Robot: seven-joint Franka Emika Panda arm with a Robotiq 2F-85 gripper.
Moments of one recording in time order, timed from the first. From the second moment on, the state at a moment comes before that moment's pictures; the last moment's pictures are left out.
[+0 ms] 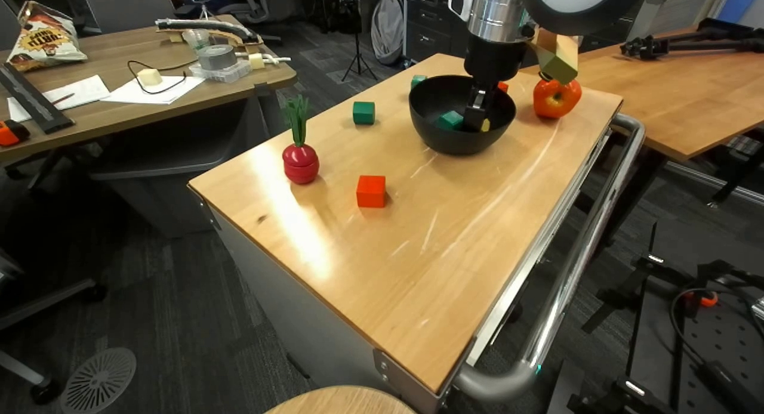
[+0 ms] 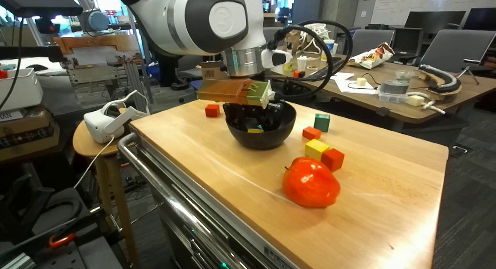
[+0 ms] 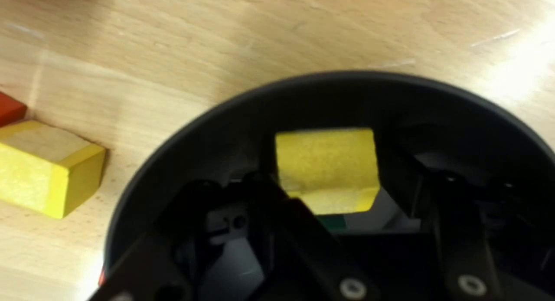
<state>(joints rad) -0.07 0.14 -0.04 -2.34 -0.15 2.59 -0.28</state>
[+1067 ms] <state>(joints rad) 0.14 -0.17 0.00 -2.37 0.41 2.52 -0.72</state>
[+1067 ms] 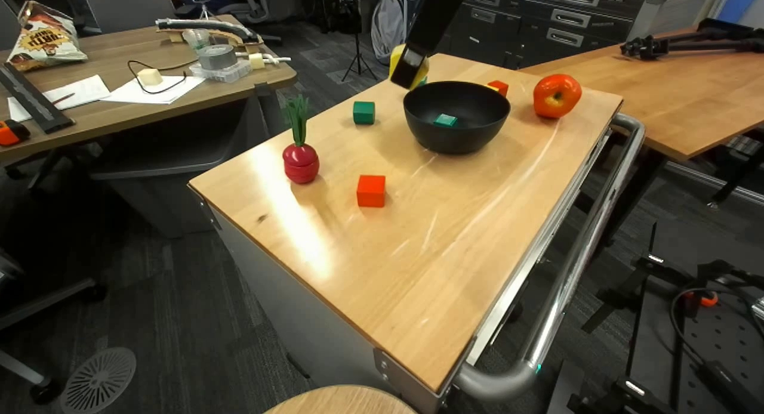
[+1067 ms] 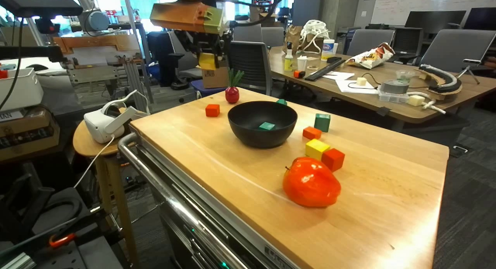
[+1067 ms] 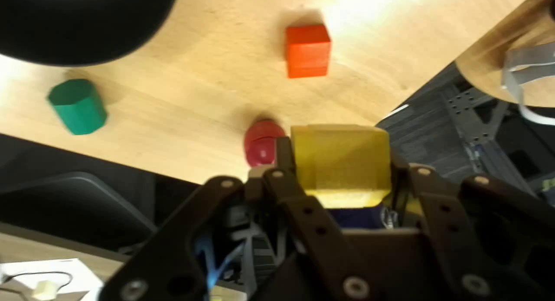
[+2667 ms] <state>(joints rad) 0.17 -0.07 0.04 -2.54 0.05 2.47 -0.58</state>
